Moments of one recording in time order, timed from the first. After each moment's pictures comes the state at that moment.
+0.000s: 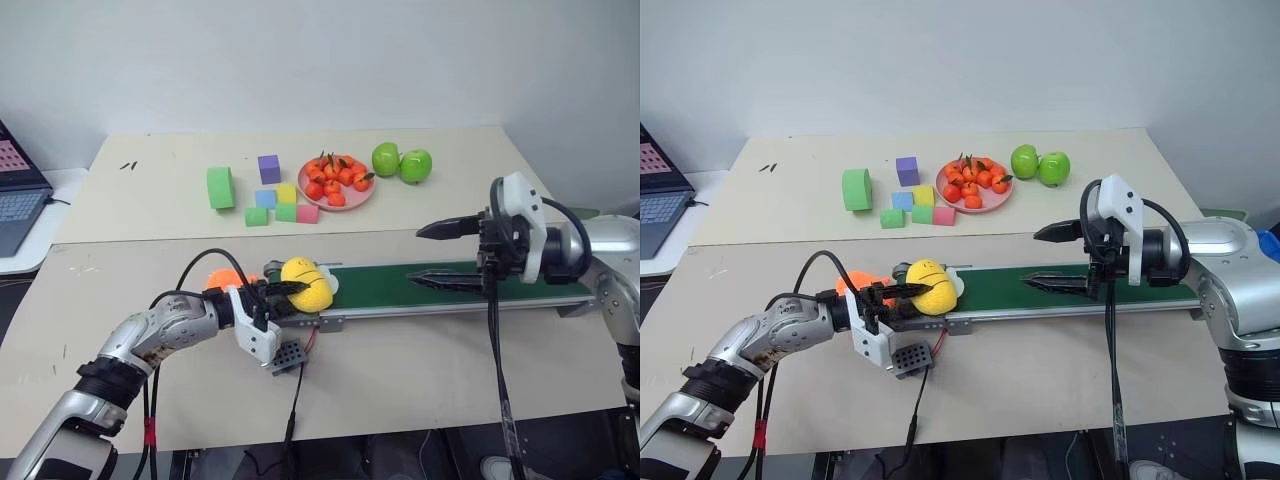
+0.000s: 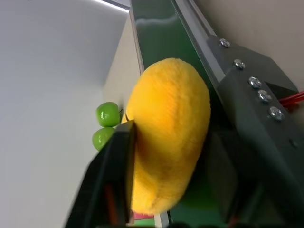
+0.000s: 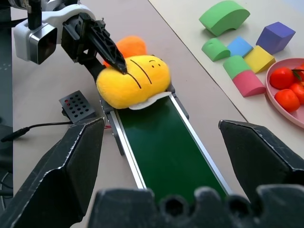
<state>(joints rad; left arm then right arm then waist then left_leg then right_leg) -0.44 0.74 -0.34 0.25 0.52 -0.89 -0.38 -0.52 -0.93 -0.06 -0.24 0.57 0.64 1.18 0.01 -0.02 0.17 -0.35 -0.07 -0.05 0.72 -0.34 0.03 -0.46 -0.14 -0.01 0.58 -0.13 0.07</state>
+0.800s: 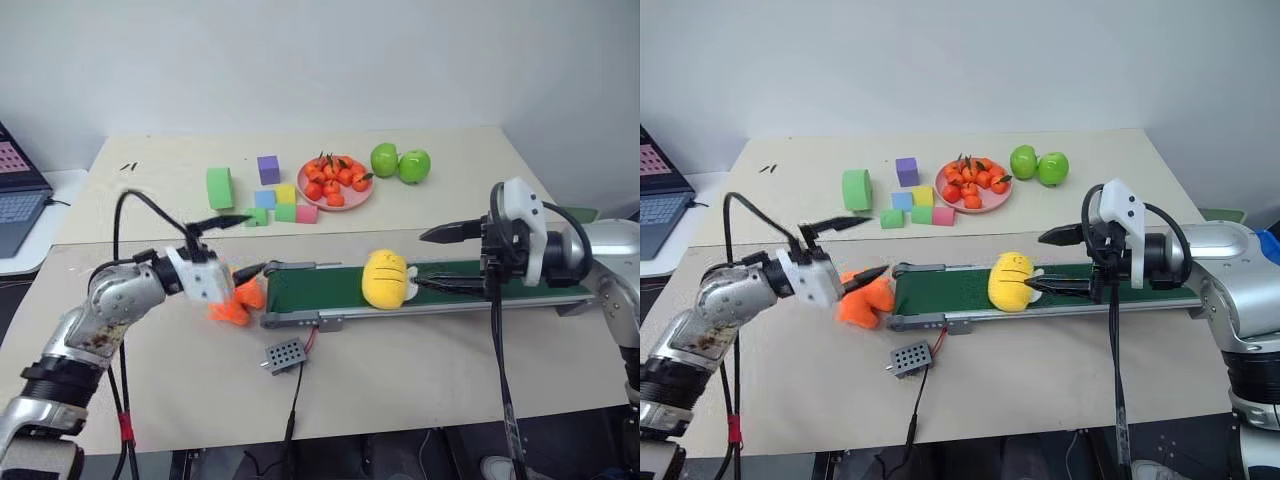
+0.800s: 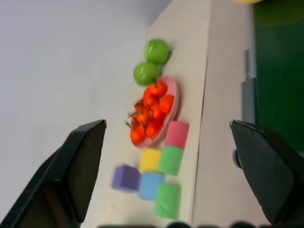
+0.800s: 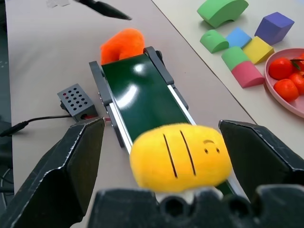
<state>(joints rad) -0.40 0.78 -0.13 0.12 -0.20 -0.25 -0.69 -0.51 -0.94 -0.05 -0.21 0.56 0.62 1.19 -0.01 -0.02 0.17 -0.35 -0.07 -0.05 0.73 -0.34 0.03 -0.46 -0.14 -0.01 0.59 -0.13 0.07</state>
